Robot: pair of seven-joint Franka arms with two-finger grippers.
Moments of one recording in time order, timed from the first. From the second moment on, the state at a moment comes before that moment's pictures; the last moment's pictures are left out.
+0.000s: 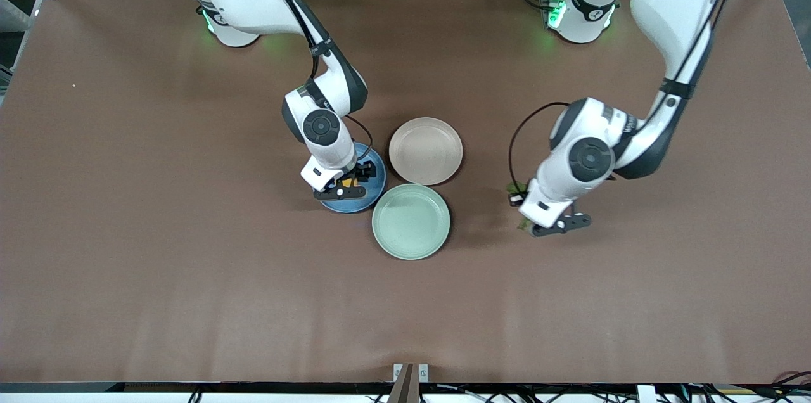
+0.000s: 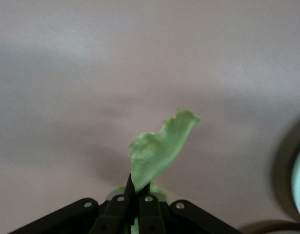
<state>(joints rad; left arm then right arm) -0.03 0.54 -0.37 -1.75 0.18 2.20 -0.66 0.71 0.63 -0.09 -1.87 0.12 2.47 0.48</state>
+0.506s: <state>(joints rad) 0.03 0.55 -0.31 -1.74 0.19 2.20 -0.57 0.71 0.62 -0.10 -1.85 0.12 2.38 0.48</state>
